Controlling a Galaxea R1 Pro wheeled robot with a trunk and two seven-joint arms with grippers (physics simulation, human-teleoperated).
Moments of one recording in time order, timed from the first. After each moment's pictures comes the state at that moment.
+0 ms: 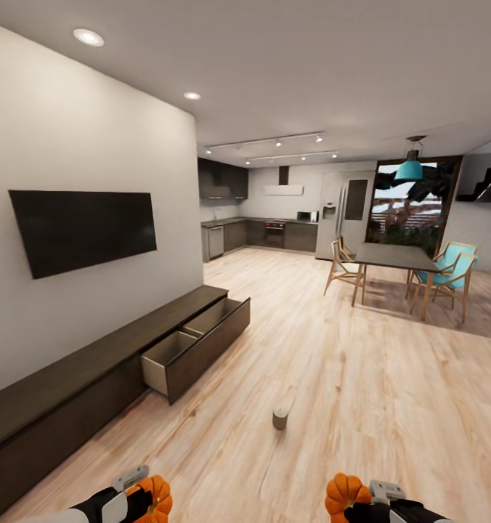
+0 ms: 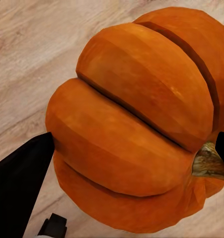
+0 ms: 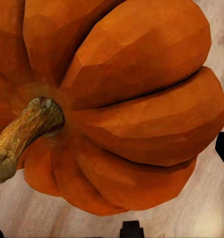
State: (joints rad) left arm -0.62 0.06 -0.34 0.04 0.79 0.13 0.11; right arm -0.59 -0.14 0.31 0.05 -0.43 0.14 0.19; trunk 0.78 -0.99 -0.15
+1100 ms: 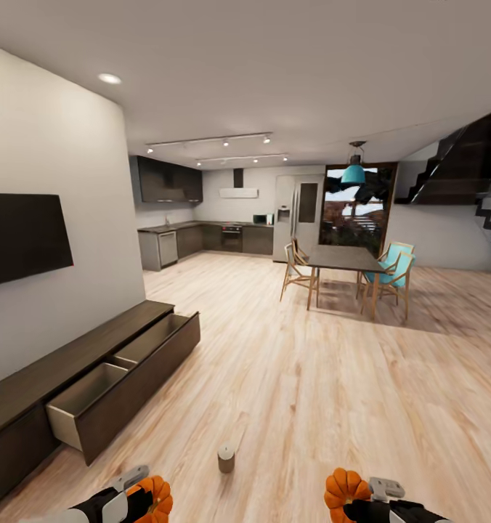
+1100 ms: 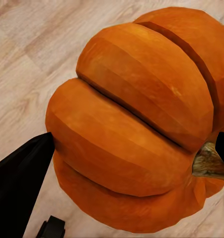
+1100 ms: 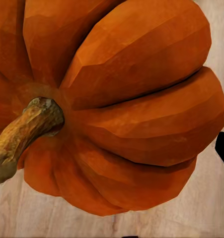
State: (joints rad) left arm -0.62 0.06 -0.34 0.04 0.79 0.13 0.11; right arm -0.59 -0.14 0.31 0.05 -0.43 0.10 0.19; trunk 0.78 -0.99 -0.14
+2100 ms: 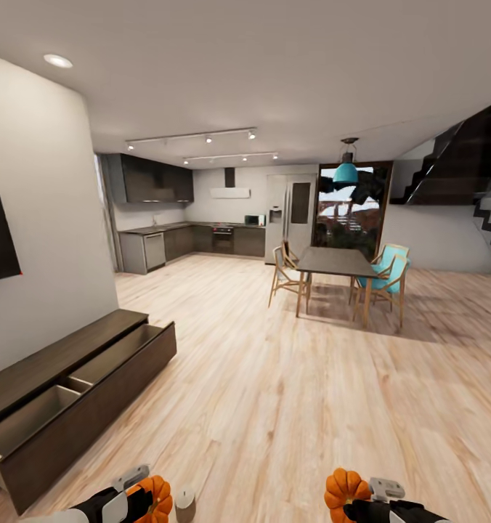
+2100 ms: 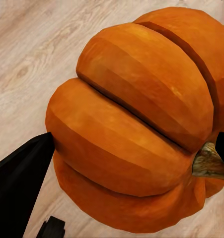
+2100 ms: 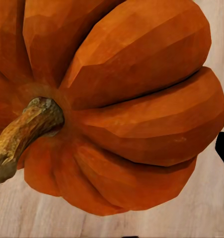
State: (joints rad) left arm -0.62 0.06 -0.34 0.04 0.79 0.13 0.11; right arm -0.59 -0.14 0.31 0.05 -0.43 0.09 0.19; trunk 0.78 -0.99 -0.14
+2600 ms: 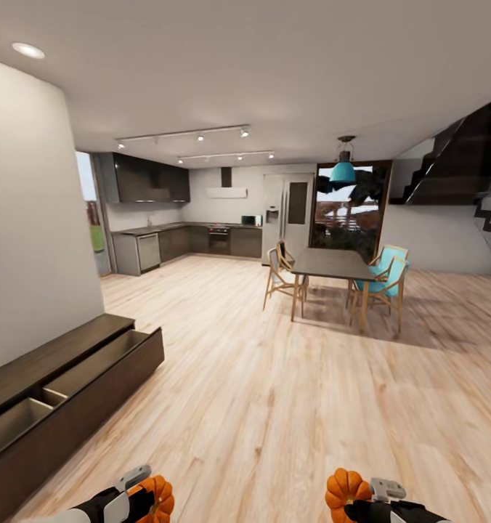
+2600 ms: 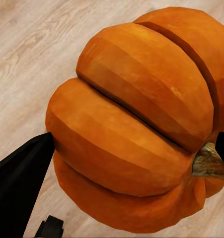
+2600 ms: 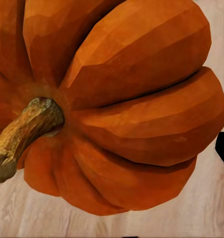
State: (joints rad) left arm -0.62 0.05 -0.34 0.04 0.79 0.13 0.11; right arm -0.59 -0.14 0.31 0.05 -0.44 0.09 0.19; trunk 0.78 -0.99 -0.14
